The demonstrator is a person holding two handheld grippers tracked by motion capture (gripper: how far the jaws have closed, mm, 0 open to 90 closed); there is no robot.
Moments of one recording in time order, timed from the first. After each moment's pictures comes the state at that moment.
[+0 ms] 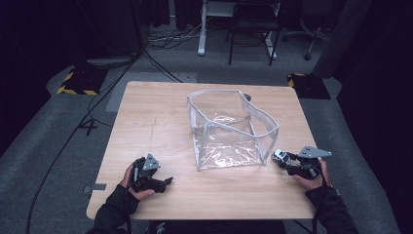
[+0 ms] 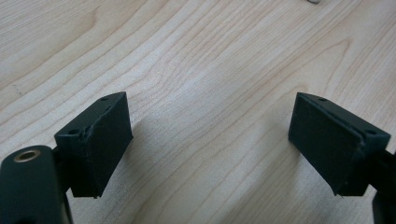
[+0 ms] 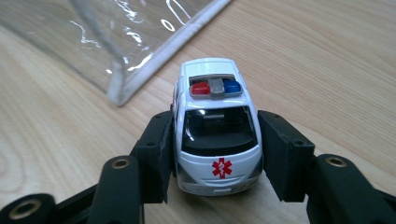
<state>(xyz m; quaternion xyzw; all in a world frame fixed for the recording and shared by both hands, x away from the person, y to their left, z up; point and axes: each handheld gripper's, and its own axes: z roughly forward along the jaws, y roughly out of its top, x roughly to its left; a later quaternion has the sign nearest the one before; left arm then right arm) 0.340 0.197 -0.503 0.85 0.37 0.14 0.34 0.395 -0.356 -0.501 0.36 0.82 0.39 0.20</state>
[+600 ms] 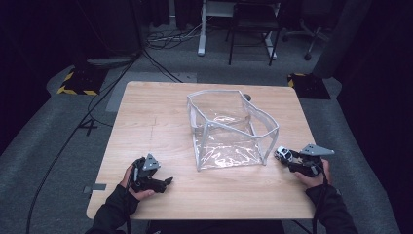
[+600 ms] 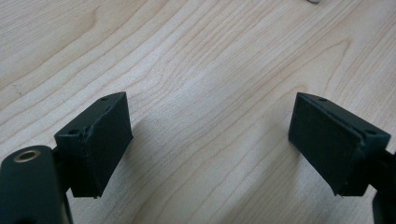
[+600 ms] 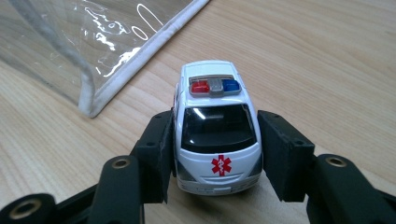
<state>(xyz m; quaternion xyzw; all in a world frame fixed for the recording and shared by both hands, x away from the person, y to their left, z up) 0.340 0.197 -0.503 0.85 0.37 0.14 0.34 0.400 -0.362 -0.500 0.38 0.81 0.40 0.22</state>
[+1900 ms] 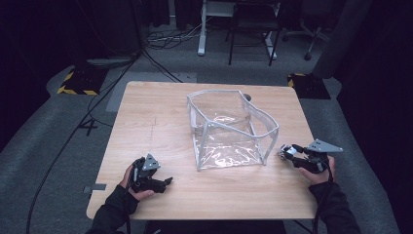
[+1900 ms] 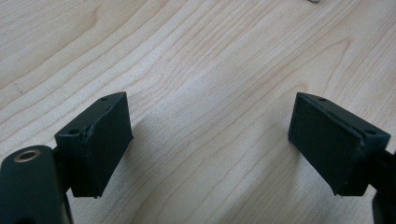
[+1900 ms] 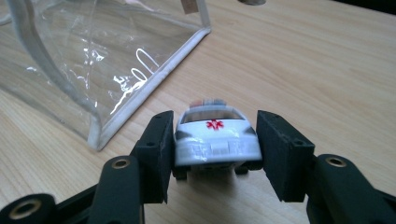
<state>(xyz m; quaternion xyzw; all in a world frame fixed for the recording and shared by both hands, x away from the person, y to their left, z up) 0.339 0.197 -0.503 0.85 0.37 0.13 0.34 0.399 -0.369 -0.474 0.38 0.78 0.43 0.24</state>
